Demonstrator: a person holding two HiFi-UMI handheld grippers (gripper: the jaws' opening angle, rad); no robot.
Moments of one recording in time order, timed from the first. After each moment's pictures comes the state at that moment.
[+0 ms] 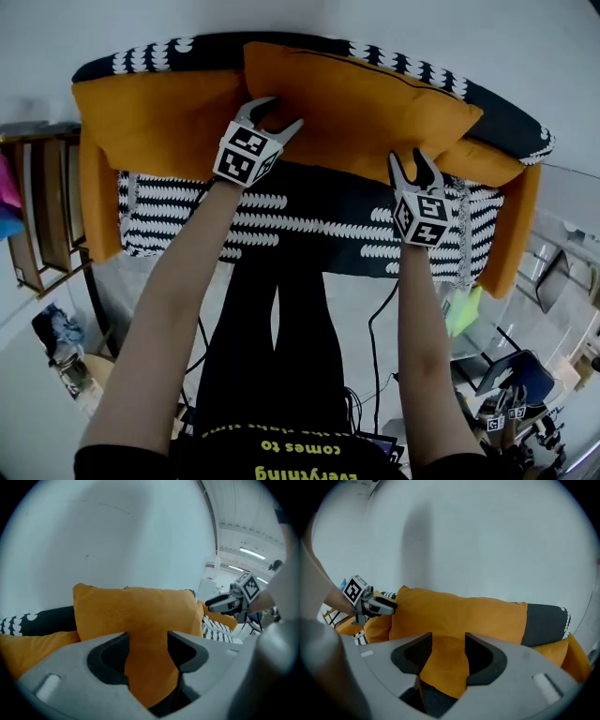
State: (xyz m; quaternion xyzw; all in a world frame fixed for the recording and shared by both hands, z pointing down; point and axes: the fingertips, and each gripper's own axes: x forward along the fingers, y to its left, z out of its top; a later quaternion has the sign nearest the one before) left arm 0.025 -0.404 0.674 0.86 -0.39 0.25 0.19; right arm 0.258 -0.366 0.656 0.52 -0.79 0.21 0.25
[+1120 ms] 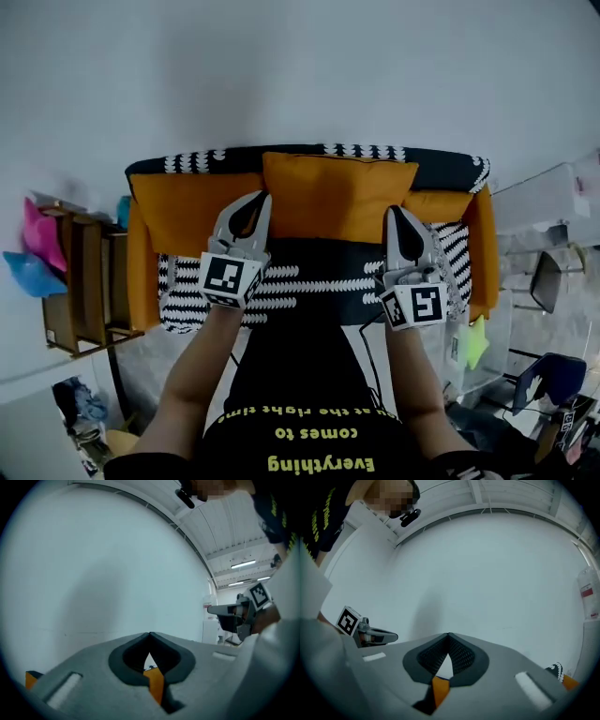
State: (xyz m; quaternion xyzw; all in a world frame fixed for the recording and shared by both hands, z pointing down) left arm -0.022 -0.297 0.320 0.87 -0.48 0.05 0.03; right arm 0.181 -0.268 0.272 0.56 -0.83 0.01 -0.01
